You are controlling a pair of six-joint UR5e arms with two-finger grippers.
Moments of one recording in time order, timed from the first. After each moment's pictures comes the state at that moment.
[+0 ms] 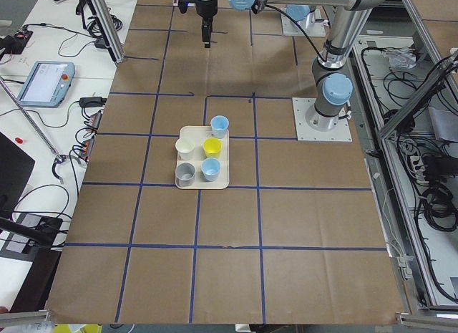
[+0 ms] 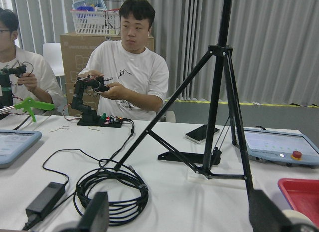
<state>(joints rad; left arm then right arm) -1.53 -1.64 -1.48 -1.60 1.55 0.09 1.10 -1.03 1.68 -3.52 -1.07 -0.18</state>
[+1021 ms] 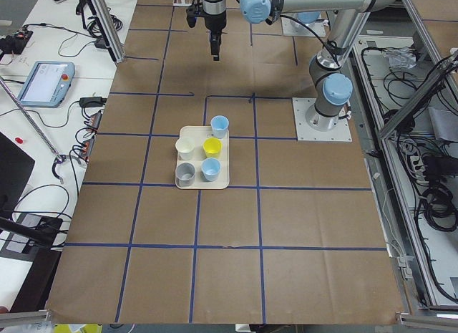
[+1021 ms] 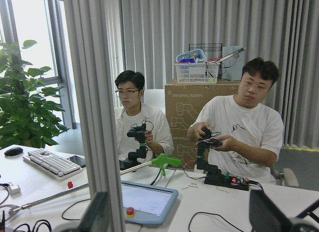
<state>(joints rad) -1.39 -1.54 -1.64 -1.58 1.57 0.24 1.45 -1.21 1.67 -3.50 -1.06 0.01</state>
